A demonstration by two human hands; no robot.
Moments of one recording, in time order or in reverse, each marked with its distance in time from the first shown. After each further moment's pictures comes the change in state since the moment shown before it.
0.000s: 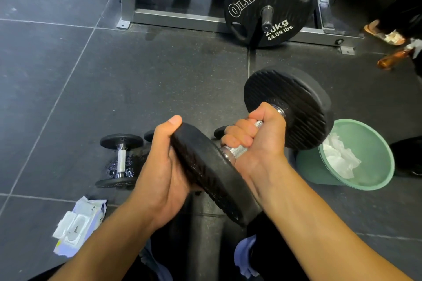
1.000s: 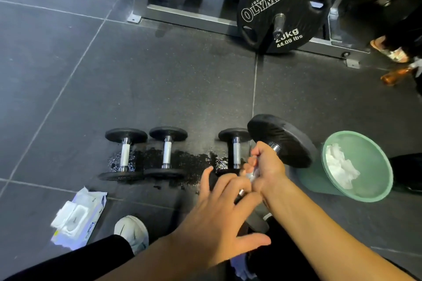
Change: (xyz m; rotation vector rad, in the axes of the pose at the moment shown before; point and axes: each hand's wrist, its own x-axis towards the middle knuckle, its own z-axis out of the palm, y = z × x) left_hand -0.008 -0.089 -0.048 1.756 -0.330 0.830; right_hand 0.071 0.029 -0.072 -0.370 0.279 0.036
